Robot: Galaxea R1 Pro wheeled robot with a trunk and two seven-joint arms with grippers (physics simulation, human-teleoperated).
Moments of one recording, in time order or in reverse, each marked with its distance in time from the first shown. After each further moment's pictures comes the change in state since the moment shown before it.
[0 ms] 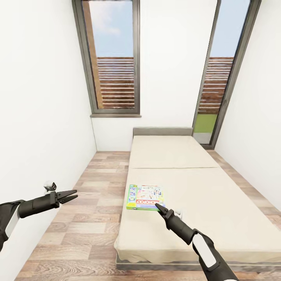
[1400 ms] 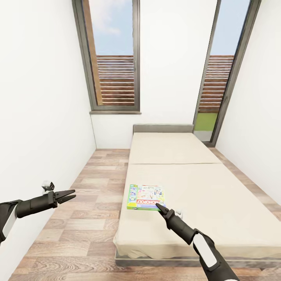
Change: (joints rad) left arm 0.000 0.014 0.004 0.000 0.000 0.002 -0.002; right arm 0.000 -0.005 0.000 -0.002 -0.002 0.004 0.003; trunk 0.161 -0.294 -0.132
